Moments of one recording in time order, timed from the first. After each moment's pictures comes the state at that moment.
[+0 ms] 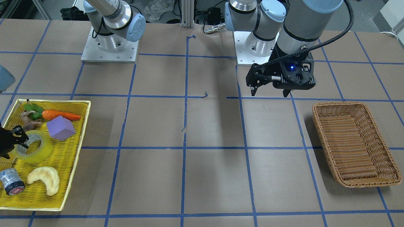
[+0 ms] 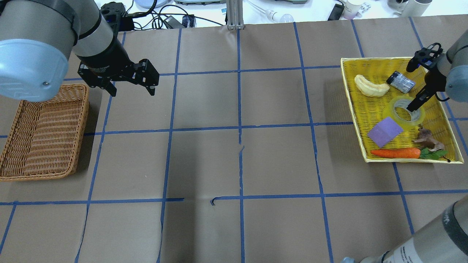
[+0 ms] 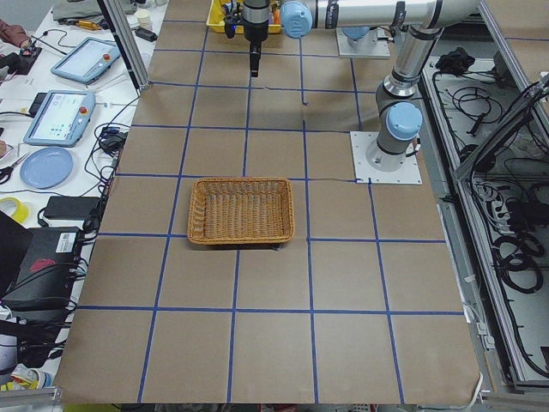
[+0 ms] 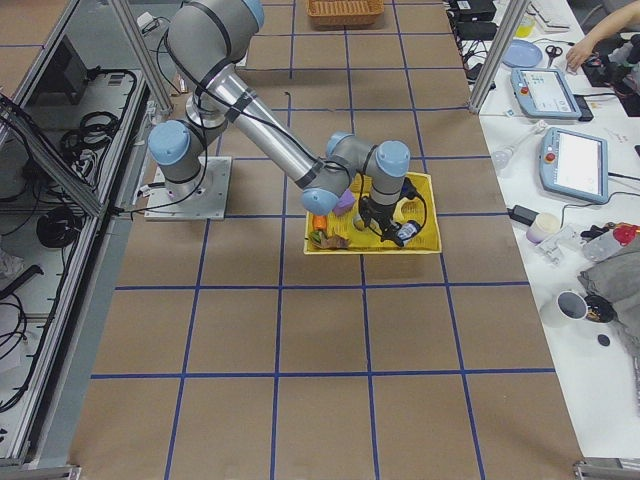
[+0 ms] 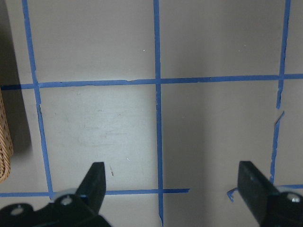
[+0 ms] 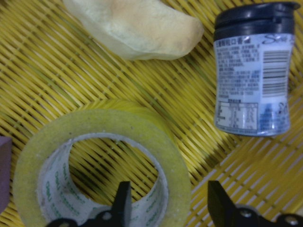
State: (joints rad) left arm -1.58 -1.59 -1.64 -1.45 1.57 0.01; right arm 1.04 -1.11 1.74 -2.22 -1.61 -1.24
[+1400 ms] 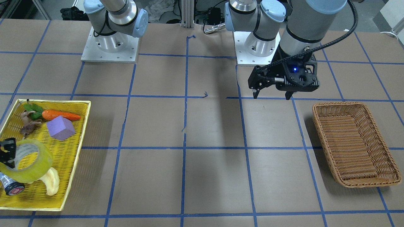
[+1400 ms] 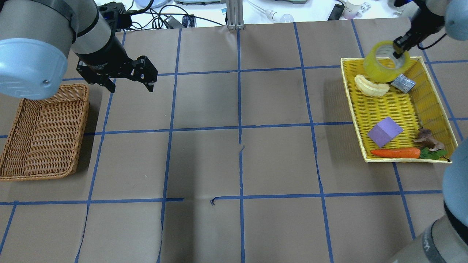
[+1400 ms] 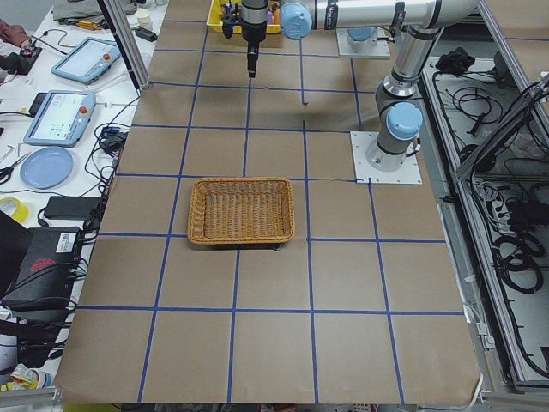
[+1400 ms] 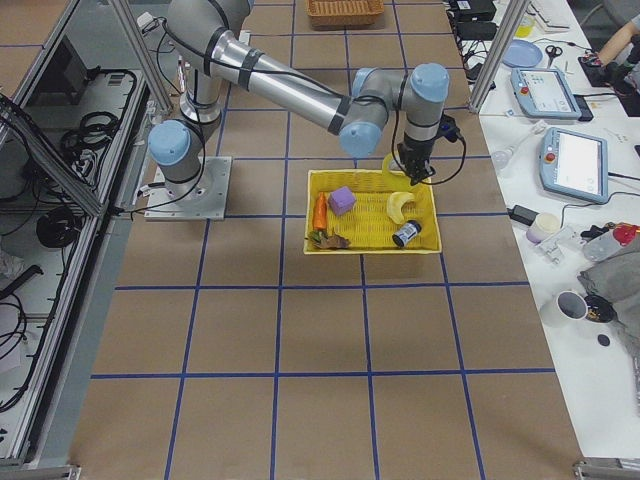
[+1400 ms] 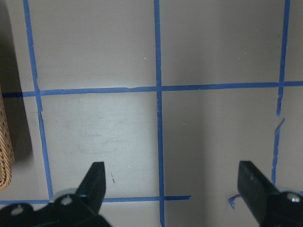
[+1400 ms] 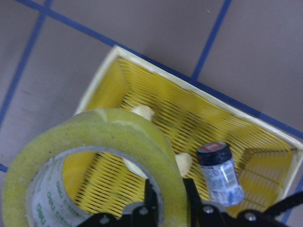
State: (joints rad) left arm -1.57 -1.59 -1.63 -1.42 1.57 0.02; right arm 1.28 -1.16 1.40 -1.92 -1.56 -0.71
